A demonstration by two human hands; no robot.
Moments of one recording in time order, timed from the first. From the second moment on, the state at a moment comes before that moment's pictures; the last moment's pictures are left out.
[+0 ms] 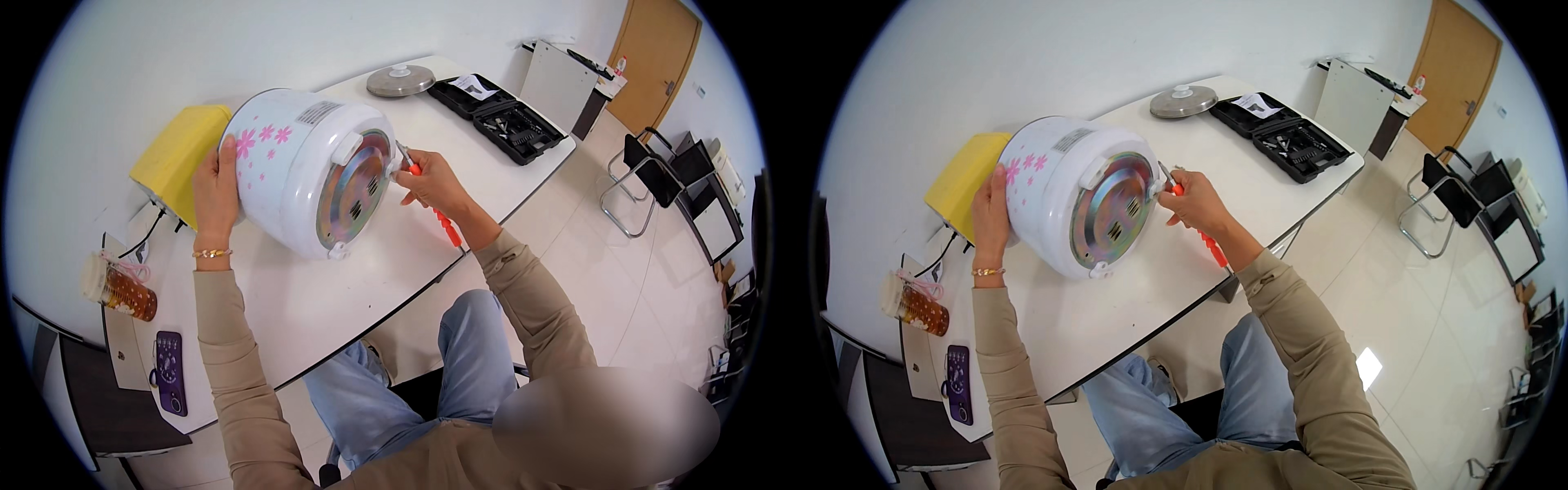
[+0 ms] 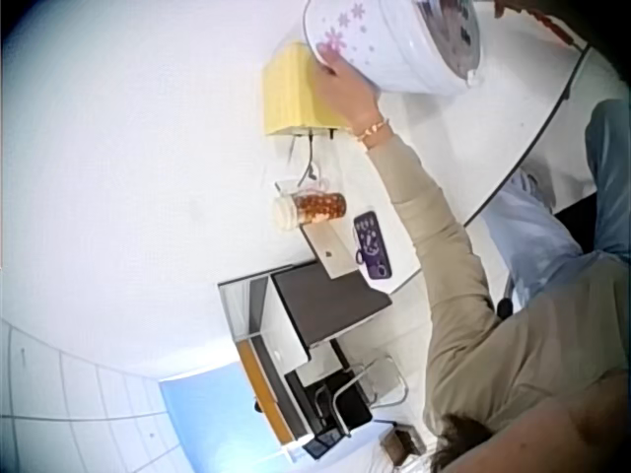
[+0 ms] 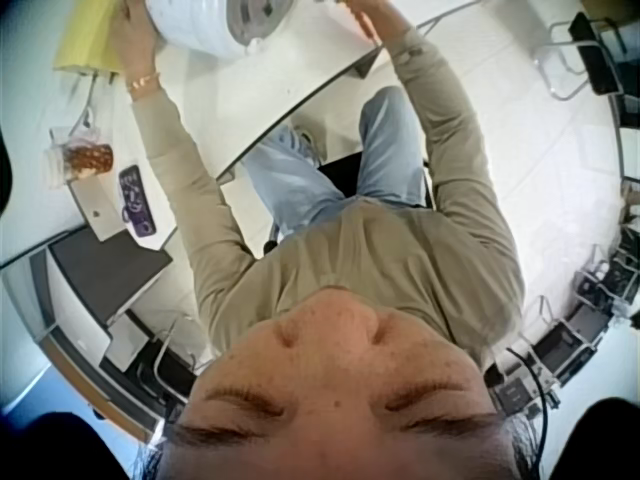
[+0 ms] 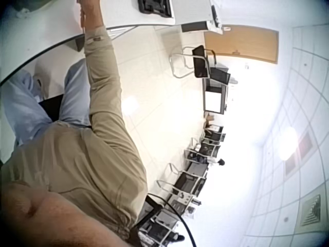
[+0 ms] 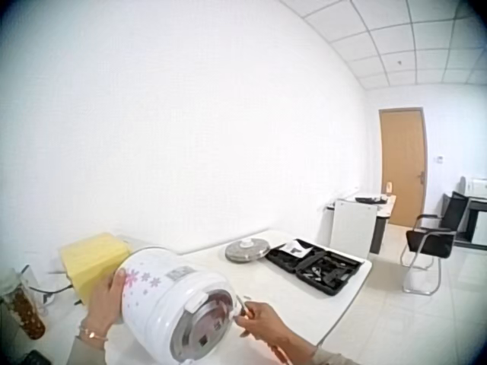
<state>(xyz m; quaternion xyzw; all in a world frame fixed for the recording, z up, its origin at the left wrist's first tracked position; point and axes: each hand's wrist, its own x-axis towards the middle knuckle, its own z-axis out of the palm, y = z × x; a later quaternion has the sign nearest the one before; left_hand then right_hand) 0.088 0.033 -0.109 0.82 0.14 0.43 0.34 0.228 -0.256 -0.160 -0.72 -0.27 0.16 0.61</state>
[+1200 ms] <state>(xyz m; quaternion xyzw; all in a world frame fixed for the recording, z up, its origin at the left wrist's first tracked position) 0.052 -0.018 -0.169 0.78 0.11 0.53 0.31 0.294 -0.279 -0.182 -0.87 -0.21 0.06 0.44</state>
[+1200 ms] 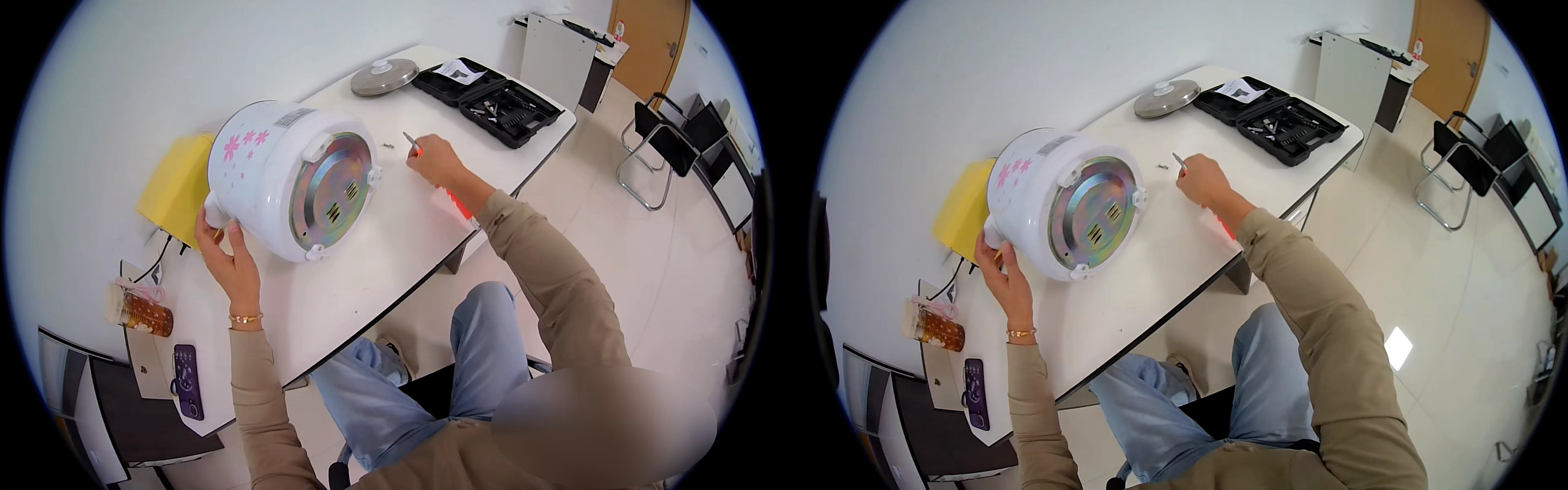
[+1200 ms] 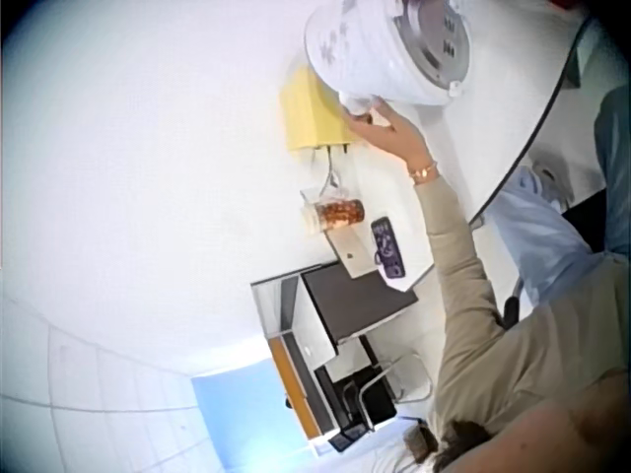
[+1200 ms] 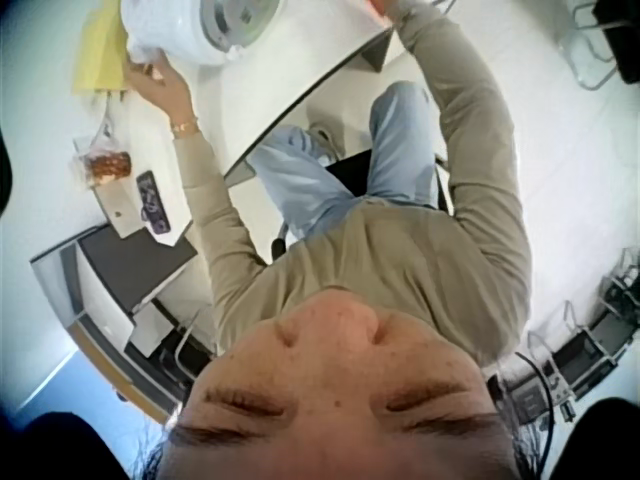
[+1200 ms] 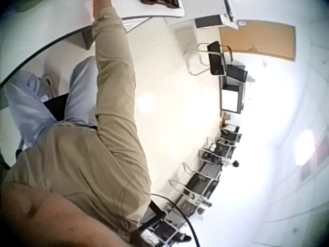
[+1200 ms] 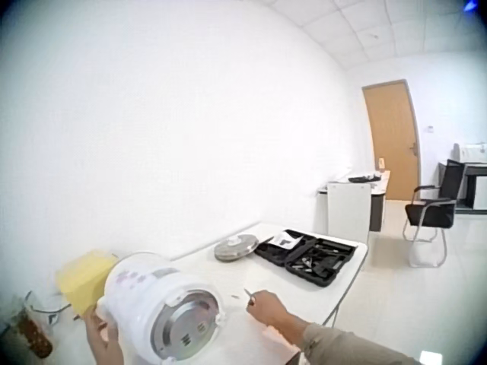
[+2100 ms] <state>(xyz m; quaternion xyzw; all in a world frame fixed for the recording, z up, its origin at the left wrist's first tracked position) 0.044 -0.018 -0.163 0.79 0.12 0.52 0.30 0.342 -0.206 -0.176 -0.96 -0.23 0.03 0.17</state>
